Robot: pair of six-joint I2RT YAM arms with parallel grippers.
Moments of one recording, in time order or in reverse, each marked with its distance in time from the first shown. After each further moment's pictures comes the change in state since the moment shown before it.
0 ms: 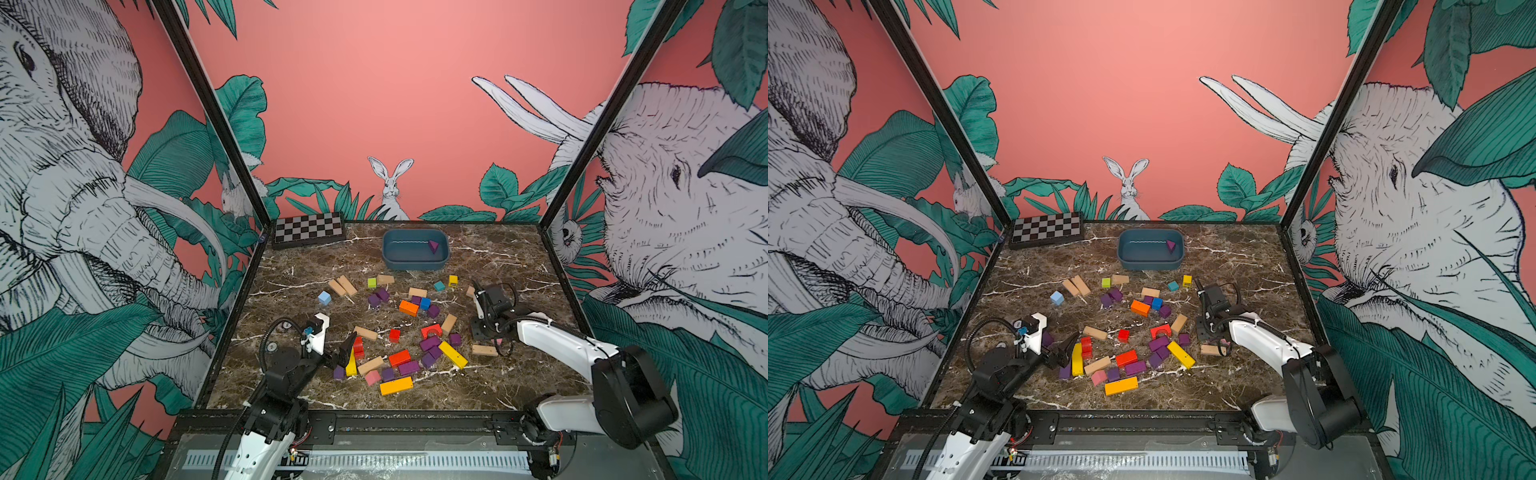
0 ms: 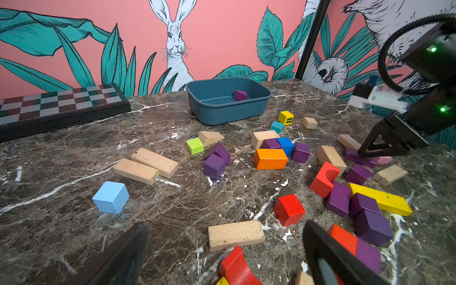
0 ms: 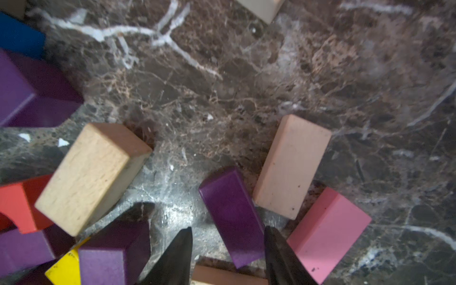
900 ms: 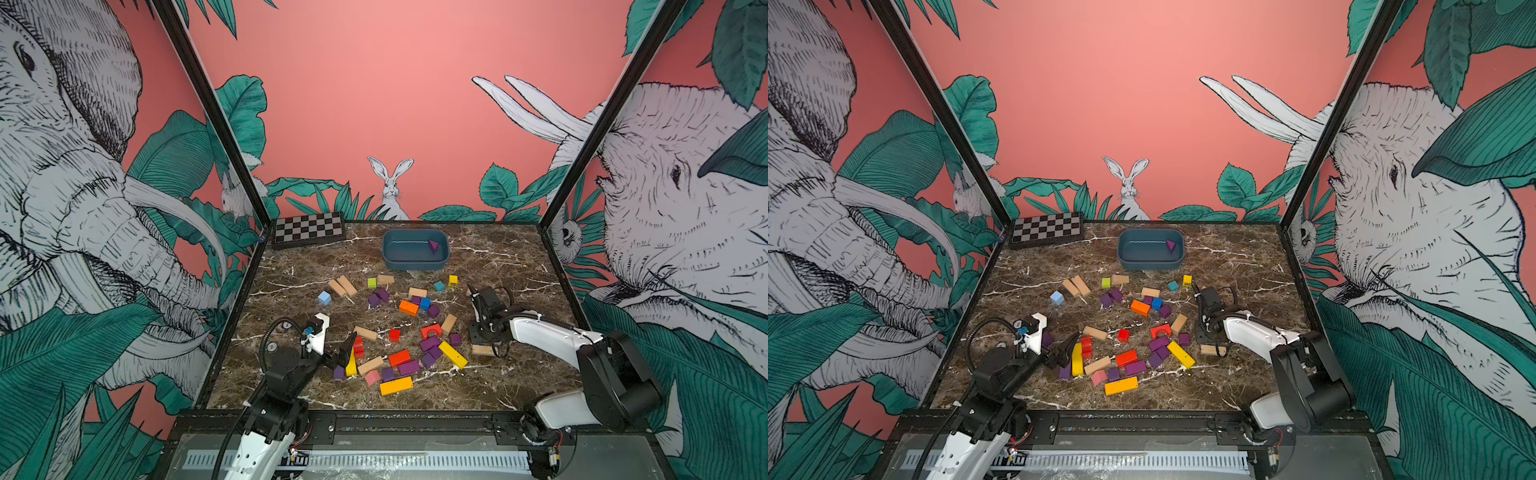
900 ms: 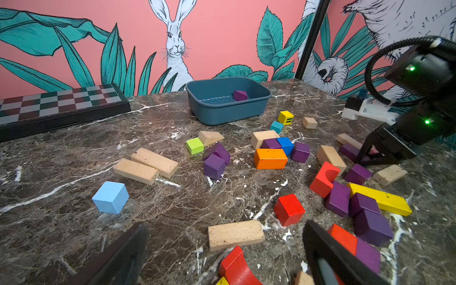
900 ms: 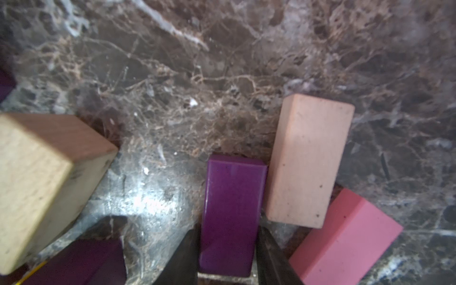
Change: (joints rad) left arm -0.001 0.000 0.000 0.000 0.000 0.000; right arm 0.000 0.090 0.000 0.032 0.025 0.023
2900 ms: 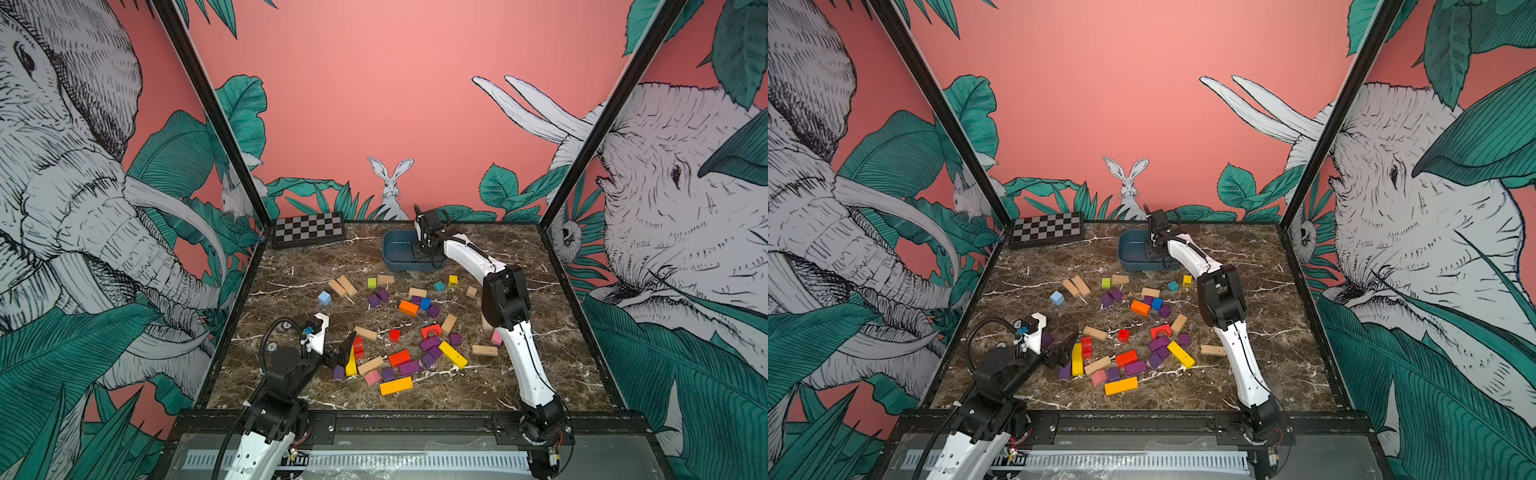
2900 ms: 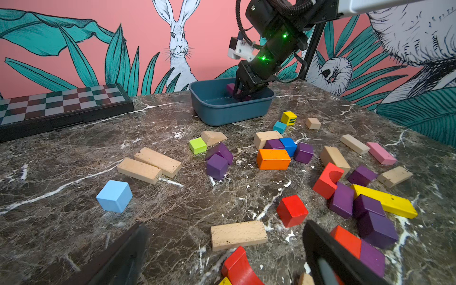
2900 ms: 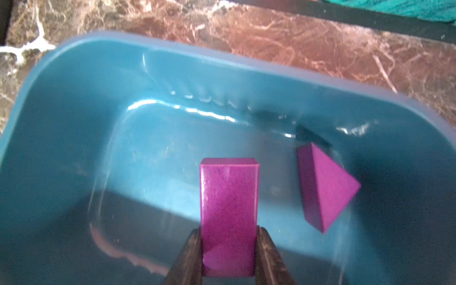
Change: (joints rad) left arm 0.000 0.000 0.000 0.000 -0.014 0.000; right arm 0.038 1.036 1.539 -0.190 -0.071 -0.130
